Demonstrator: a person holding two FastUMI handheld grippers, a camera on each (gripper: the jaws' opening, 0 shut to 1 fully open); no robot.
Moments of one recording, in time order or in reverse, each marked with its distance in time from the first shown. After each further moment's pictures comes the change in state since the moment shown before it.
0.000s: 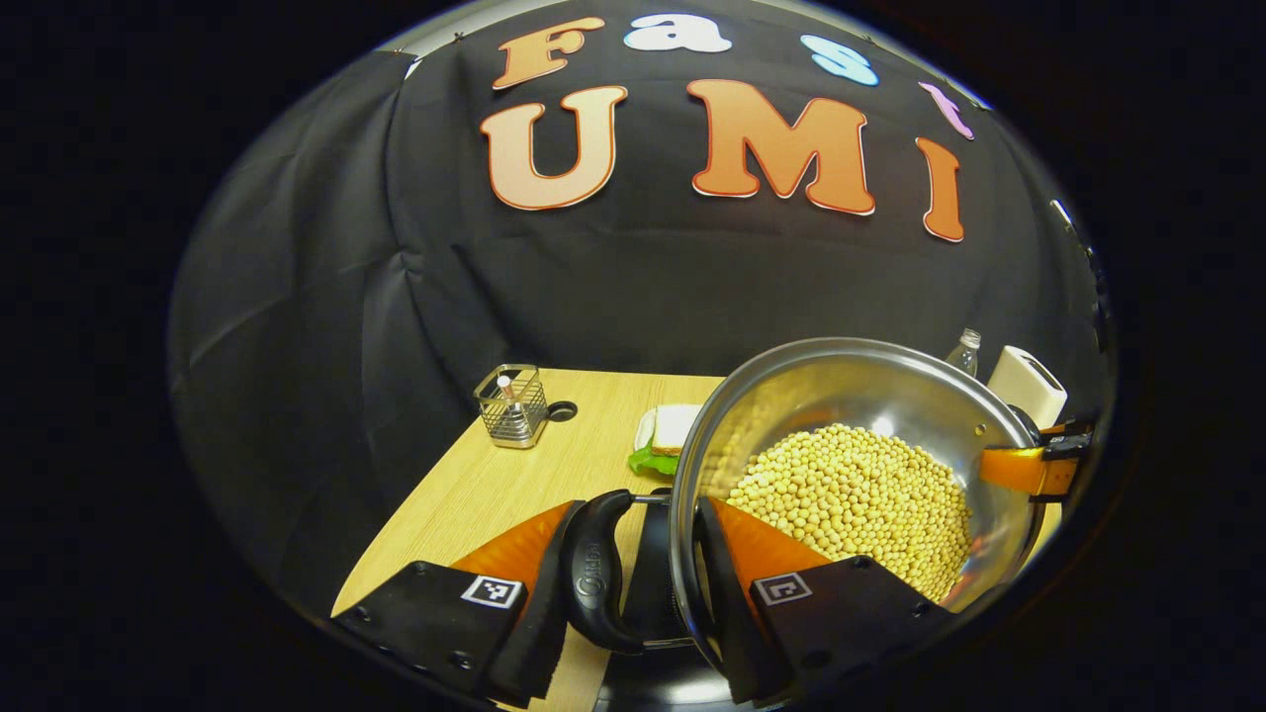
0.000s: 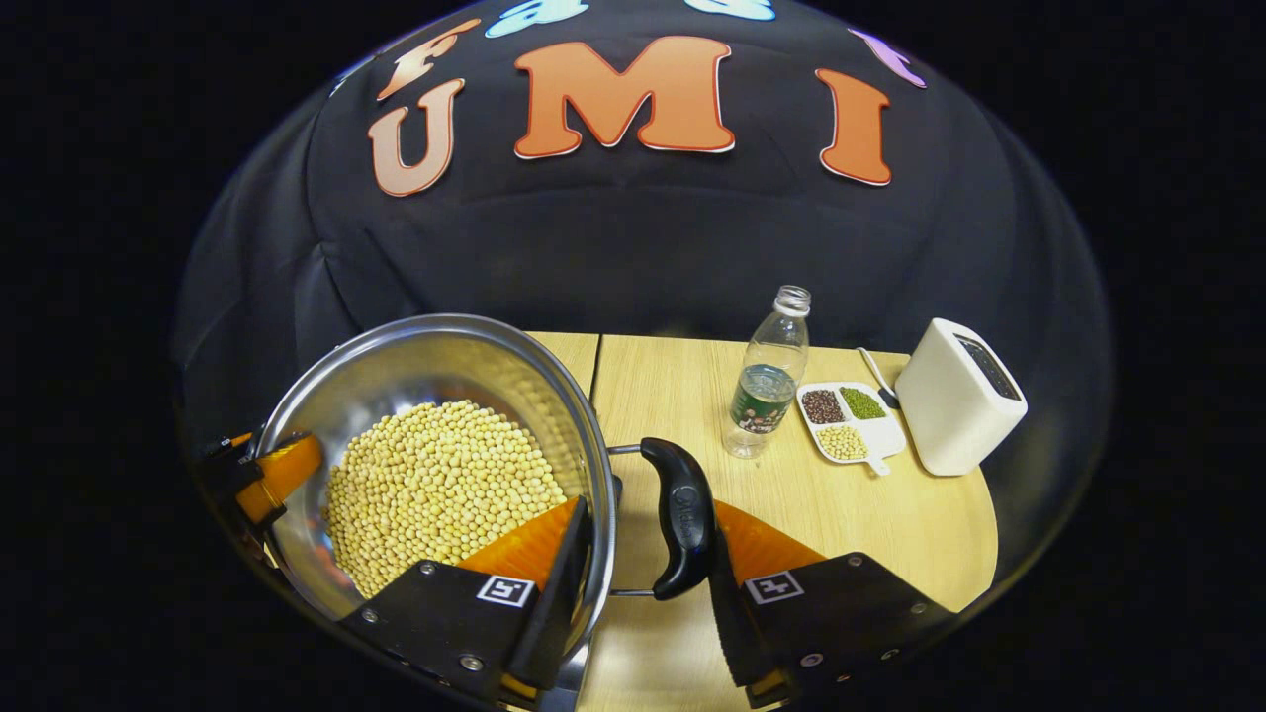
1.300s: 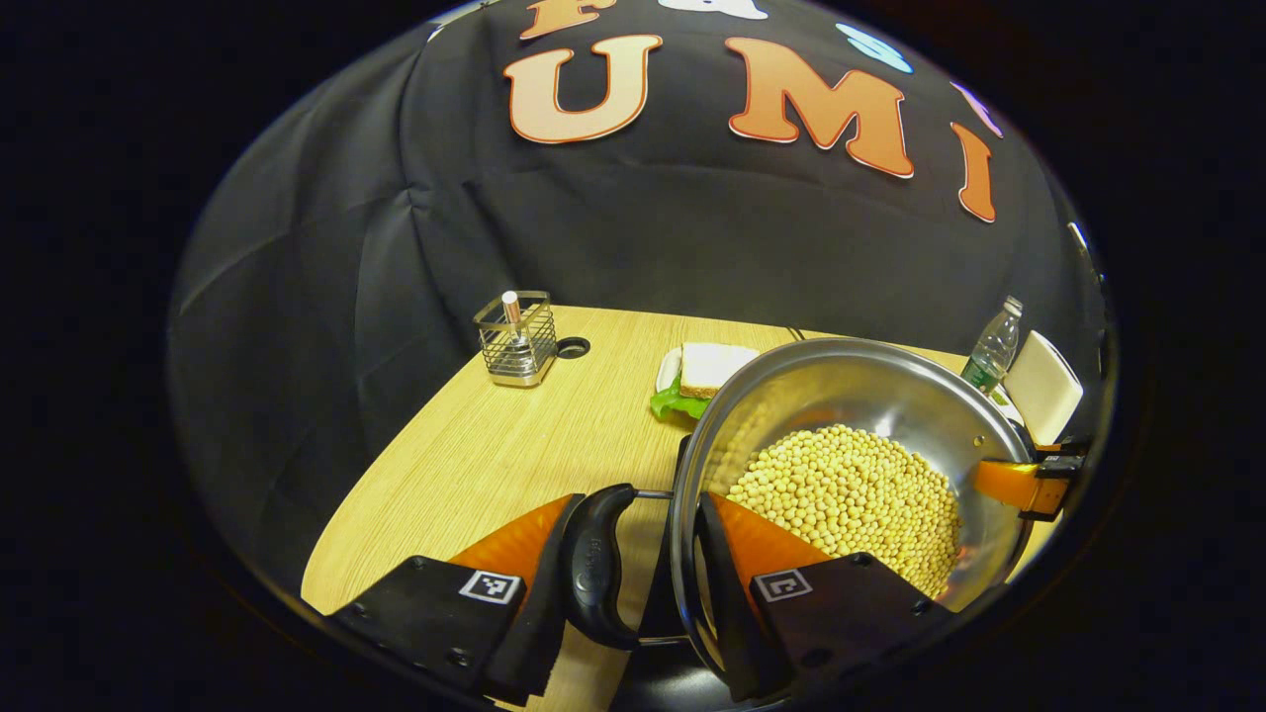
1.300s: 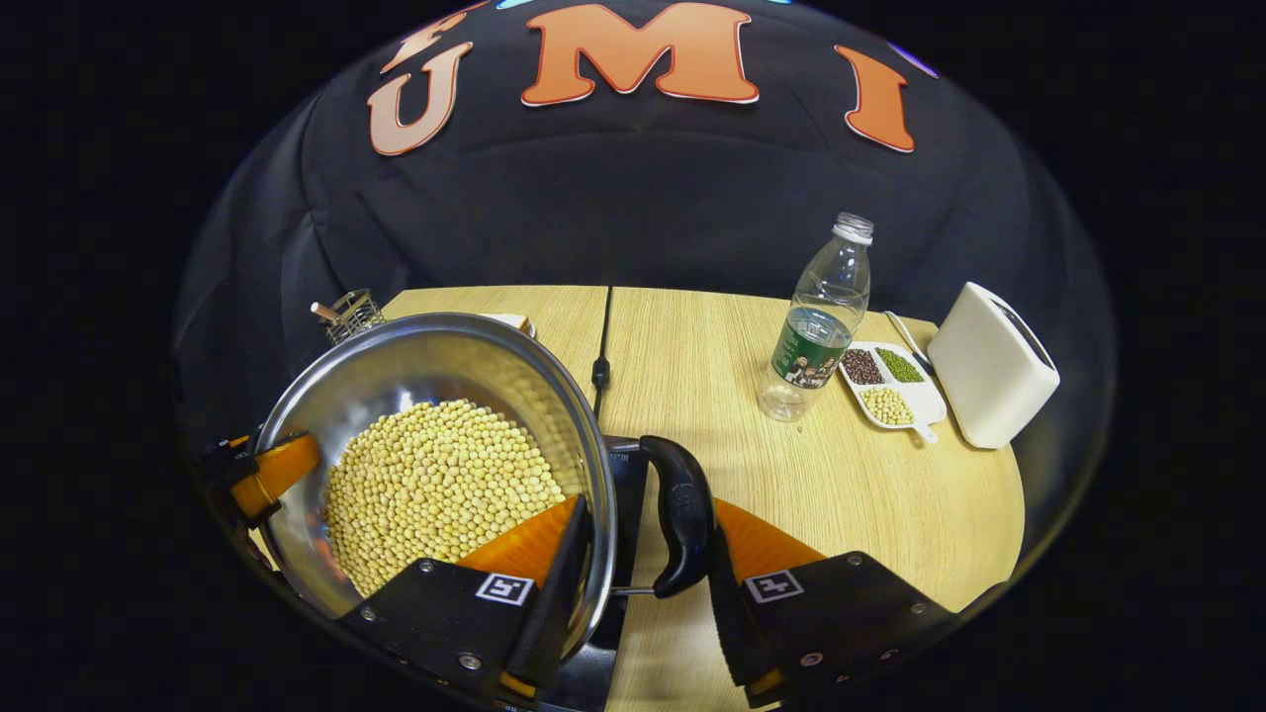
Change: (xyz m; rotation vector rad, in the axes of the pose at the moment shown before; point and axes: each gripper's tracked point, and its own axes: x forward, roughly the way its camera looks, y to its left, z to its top) left arm 0.030 0.013 -0.047 -0.057 0.138 0.011; right arm 0.055 0.024 -0.047 0.001 0.078 -0.012
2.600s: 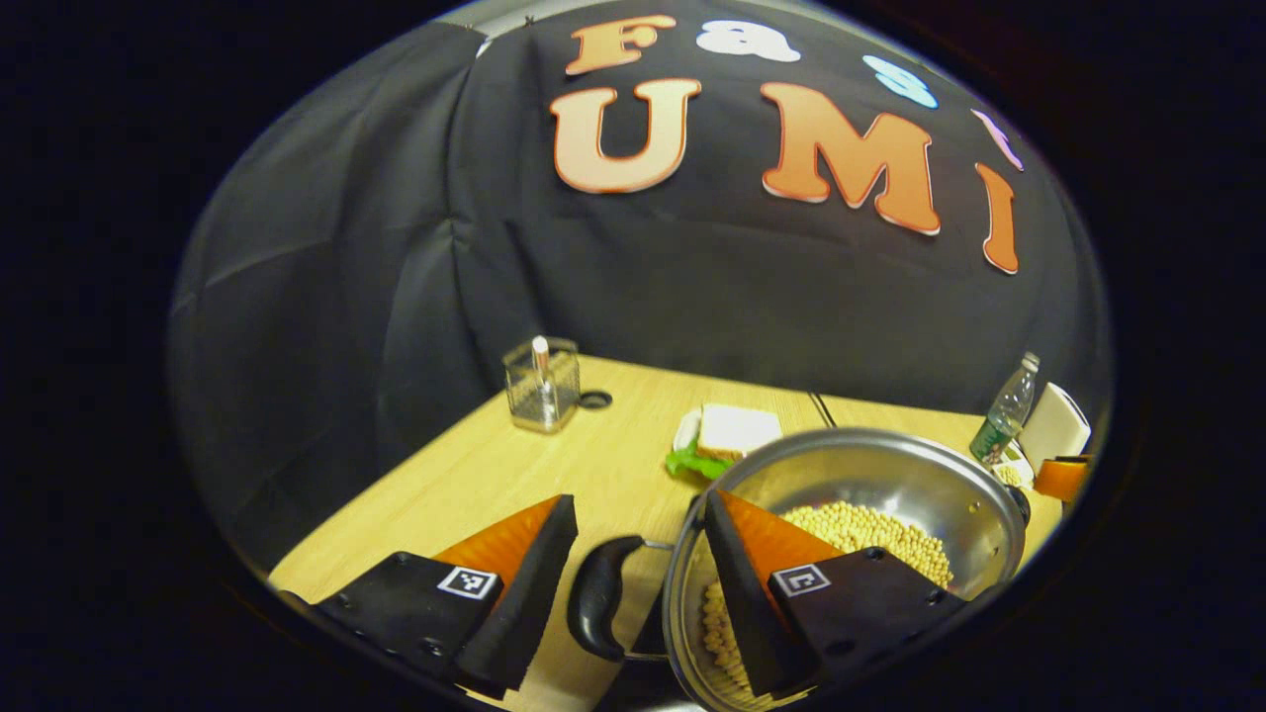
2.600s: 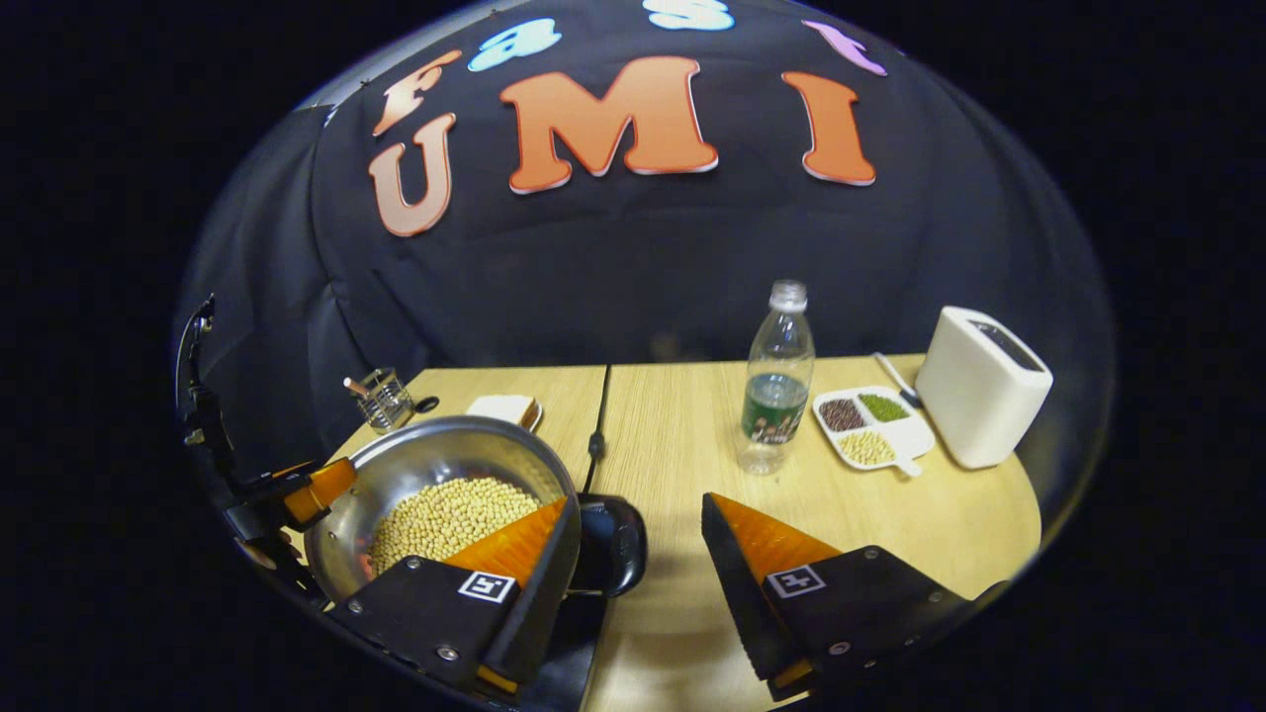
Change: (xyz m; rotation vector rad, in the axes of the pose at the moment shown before) left arm -0.016 0.021 0.076 -0.055 -0.272 0.111; right arm -0.061 -0.044 0.059 0.079 -0.298 0.061
